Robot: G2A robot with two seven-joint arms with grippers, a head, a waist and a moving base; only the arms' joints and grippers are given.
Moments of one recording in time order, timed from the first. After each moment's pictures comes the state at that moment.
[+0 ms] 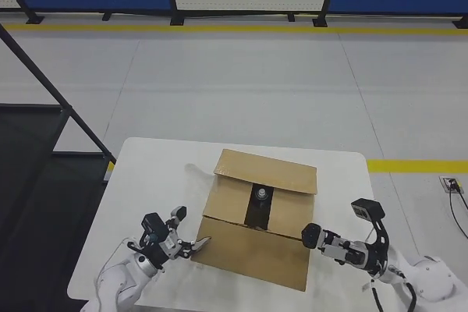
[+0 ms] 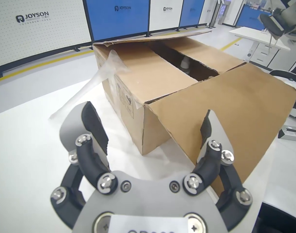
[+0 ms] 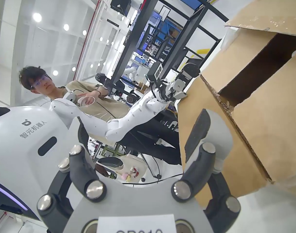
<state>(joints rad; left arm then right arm) 1.28 -1.22 -1.43 -1.43 1.41 -0.72 0.34 -1.20 -0.84 1.27 -1.61 0.54 -0.74 0.94</state>
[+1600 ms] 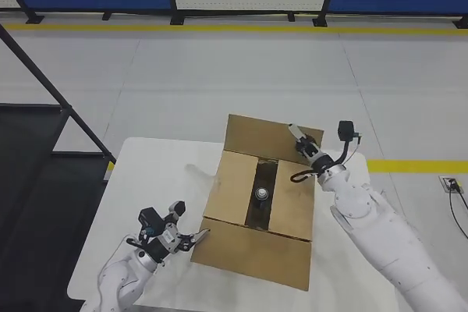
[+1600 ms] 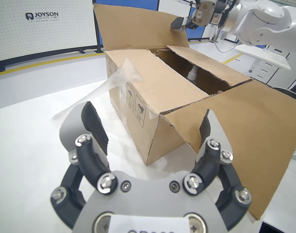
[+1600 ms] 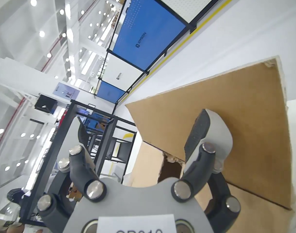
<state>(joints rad) 1.23 -1.20 -1.38 -1.39 1.33 -0.69 0.36 -0.53 -1.13 0.82 -1.09 0.12 -0.17 -0.02</state>
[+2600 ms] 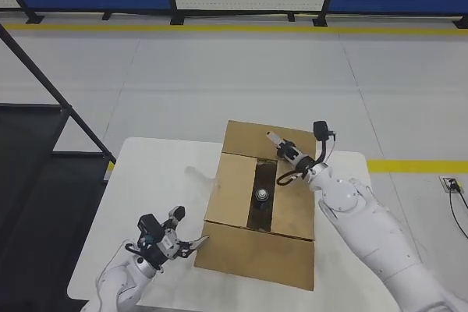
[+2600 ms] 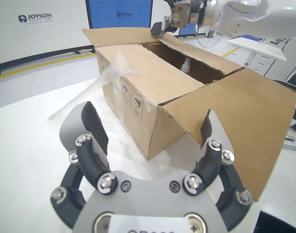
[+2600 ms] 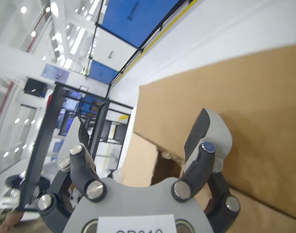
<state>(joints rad) 1.27 -1.18 -1.39 -1.40 1.35 -0.69 0.43 -0.51 -1.22 0.85 -1.01 0.13 -0.29 0.25</state>
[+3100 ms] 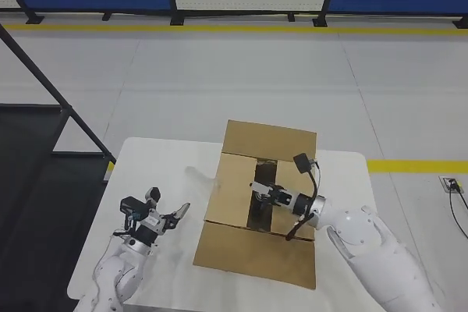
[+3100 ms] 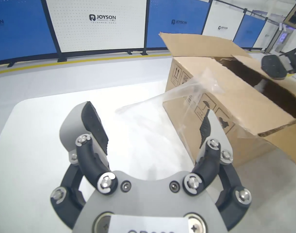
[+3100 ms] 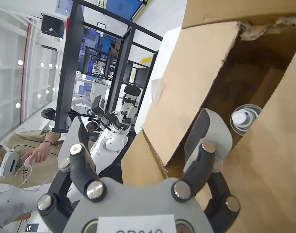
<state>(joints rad) 1.15 -1.21 -1.36 -1.27 1.28 -0.38 0.40 -0.80 -1.13 1.01 -1.43 0.07 -0.14 0.63</state>
